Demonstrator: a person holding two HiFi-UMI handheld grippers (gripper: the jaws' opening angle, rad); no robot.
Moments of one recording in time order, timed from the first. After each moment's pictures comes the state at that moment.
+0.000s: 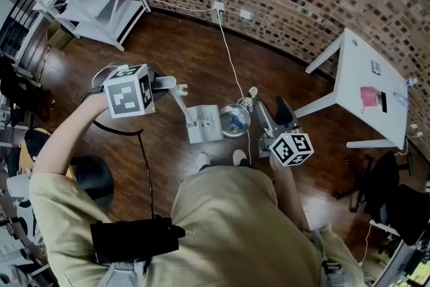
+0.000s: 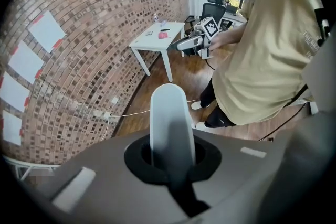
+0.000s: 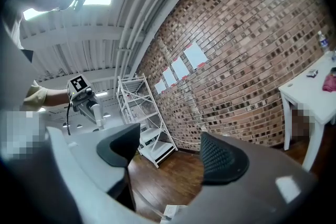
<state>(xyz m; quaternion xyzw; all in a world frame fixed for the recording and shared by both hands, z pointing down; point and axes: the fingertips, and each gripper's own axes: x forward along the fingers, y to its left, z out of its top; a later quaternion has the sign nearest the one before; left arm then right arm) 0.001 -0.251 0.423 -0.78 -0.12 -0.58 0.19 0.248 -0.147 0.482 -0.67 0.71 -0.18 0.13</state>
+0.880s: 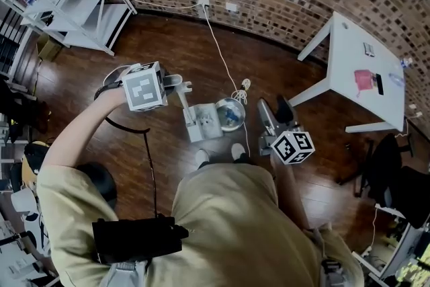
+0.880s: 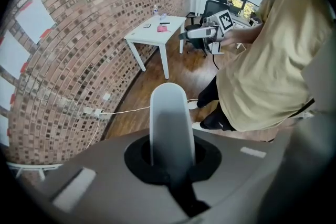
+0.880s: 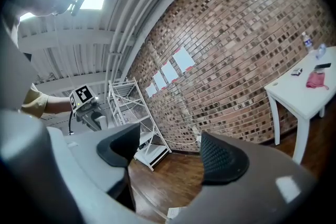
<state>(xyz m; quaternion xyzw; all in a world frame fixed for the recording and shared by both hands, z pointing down) 0.048 -0.258 0.472 -0.76 -0.13 -0.61 0.18 0.284 -0.113 0.495 -0.70 0.67 -0.19 0.15</state>
